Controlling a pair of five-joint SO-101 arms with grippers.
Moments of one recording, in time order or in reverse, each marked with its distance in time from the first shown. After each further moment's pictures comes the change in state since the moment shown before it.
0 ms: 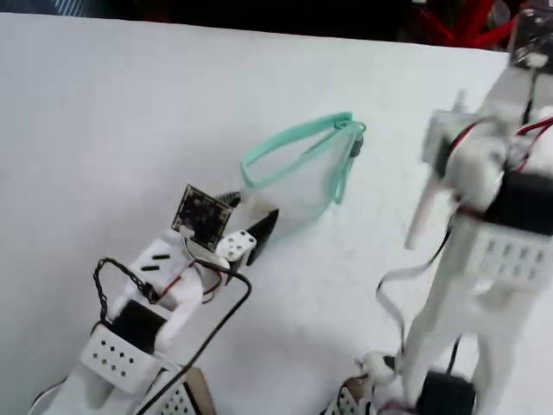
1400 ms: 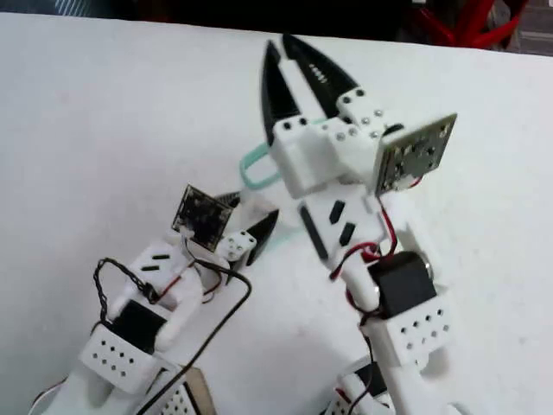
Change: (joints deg) left arm 0.0 0.0 0.0 0.0 0.0; right arm -34.2 -24.5 45.8 -75.5 -0.7
